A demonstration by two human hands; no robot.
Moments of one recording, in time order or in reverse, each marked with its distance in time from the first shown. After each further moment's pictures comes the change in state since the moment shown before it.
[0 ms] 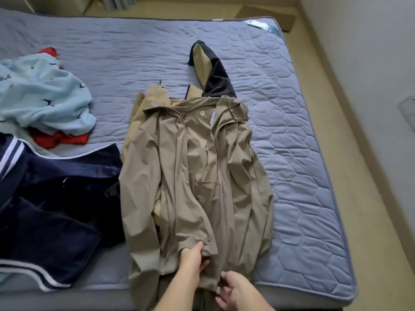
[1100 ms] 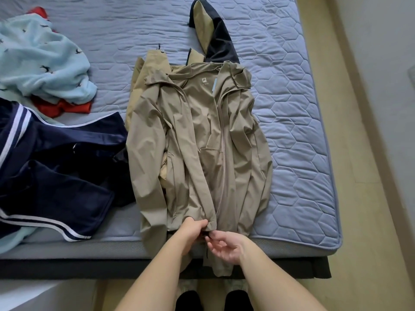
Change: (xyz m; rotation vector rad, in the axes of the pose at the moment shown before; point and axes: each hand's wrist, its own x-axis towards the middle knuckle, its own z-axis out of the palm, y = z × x) left_hand -0.031 -0.001 -0.040 0.628 -0.151 0.026; right_hand -0.033 0.011 -0.006 0.130 -0.336 0.063
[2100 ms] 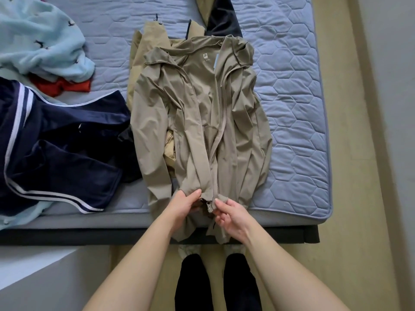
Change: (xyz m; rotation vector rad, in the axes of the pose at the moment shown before) left_hand -0.062 0.015 -0.039 -0.211 -0.137 0.203; right_hand -0.055 0.016 0.011 -0.079 -0.176 -0.333
